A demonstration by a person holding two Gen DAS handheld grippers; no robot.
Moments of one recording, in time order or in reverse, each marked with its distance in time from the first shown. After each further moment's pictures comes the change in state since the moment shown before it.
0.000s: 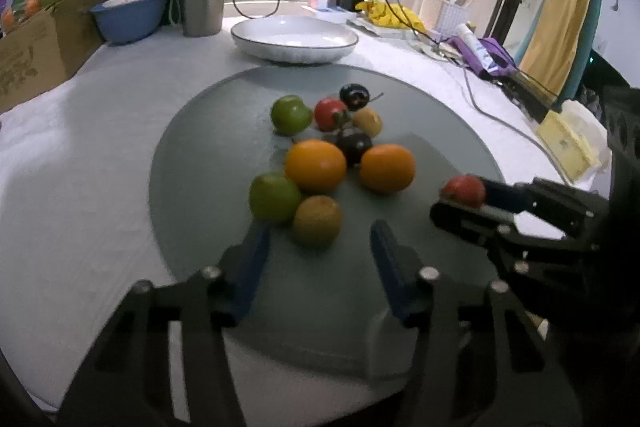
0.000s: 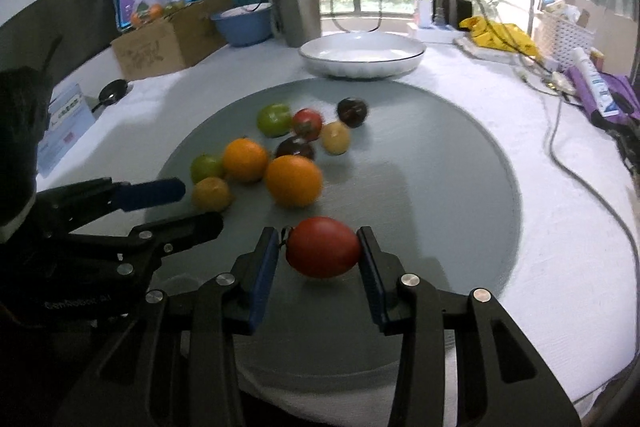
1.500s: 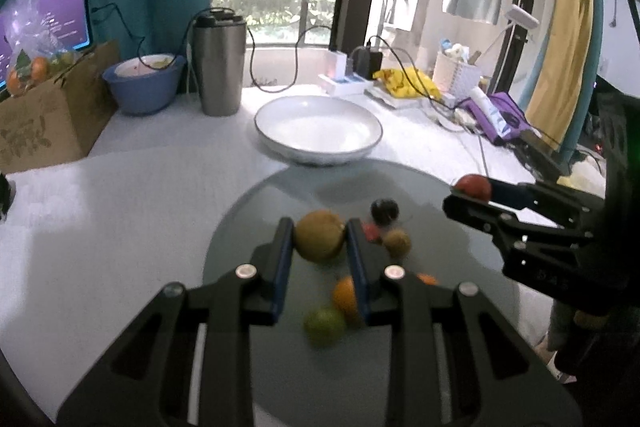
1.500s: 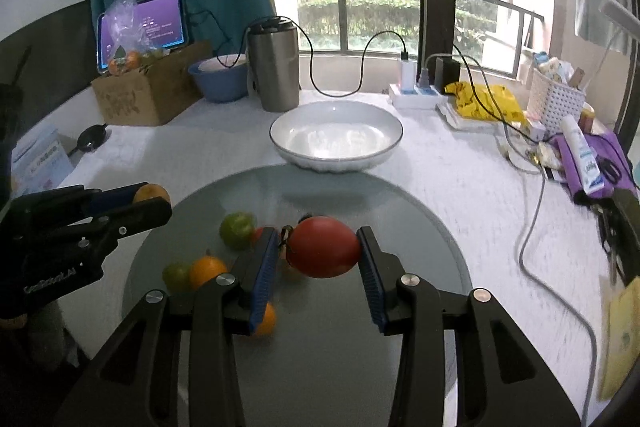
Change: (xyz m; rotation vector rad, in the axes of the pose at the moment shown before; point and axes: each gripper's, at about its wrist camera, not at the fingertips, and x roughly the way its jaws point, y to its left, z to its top) left arm -0.021 0.031 0.076 0.016 -0.171 0.028; right arm 0.001 -0.017 0.073 -0.035 -0.123 -0.062
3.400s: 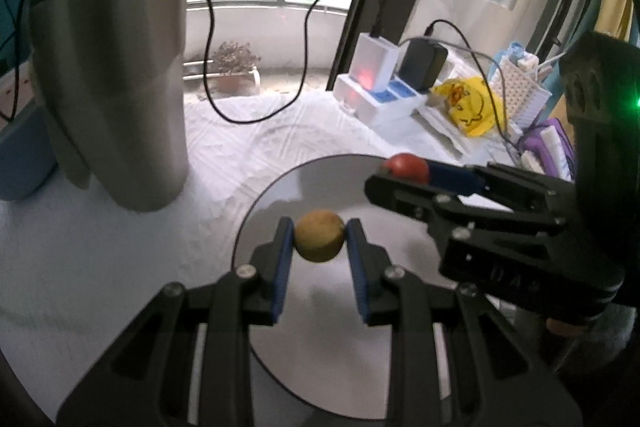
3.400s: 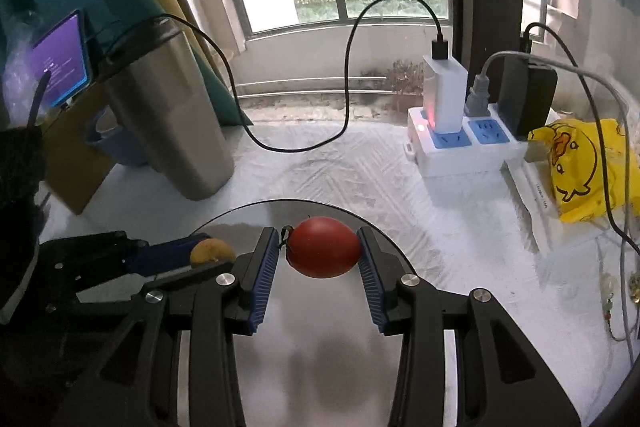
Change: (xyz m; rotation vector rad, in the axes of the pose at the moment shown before) left arm 0.225 0.059 0.132 -0.030 0.187 -0.120; right arm 0.230 -0.077 0.148 0.088 0.139 0.083
